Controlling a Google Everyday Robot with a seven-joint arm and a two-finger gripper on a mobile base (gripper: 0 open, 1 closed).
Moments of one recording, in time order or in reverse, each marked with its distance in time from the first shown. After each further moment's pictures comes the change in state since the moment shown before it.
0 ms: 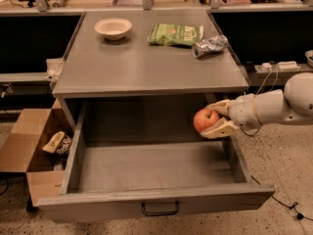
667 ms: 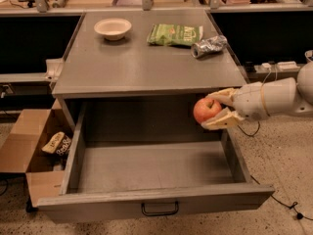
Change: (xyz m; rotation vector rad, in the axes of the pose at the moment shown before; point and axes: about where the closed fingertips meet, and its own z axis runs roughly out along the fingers) arm -0.047 0.002 -0.030 0.025 -0.051 -0.032
